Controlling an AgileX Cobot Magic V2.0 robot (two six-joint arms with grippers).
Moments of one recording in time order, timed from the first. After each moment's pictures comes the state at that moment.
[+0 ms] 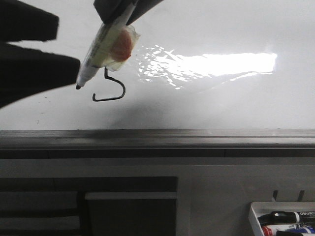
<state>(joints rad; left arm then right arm) -0.59 1.01 -0.30 0.75 -0.59 -0.15 0.83 1.32 -1.13 0.19 0.57 -0.14</state>
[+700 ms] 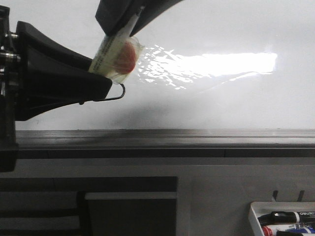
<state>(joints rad) -0.60 1.19 -0.37 0.74 -0.59 -0.14 0.85 1.32 -1.13 0.20 0.62 -0.14</state>
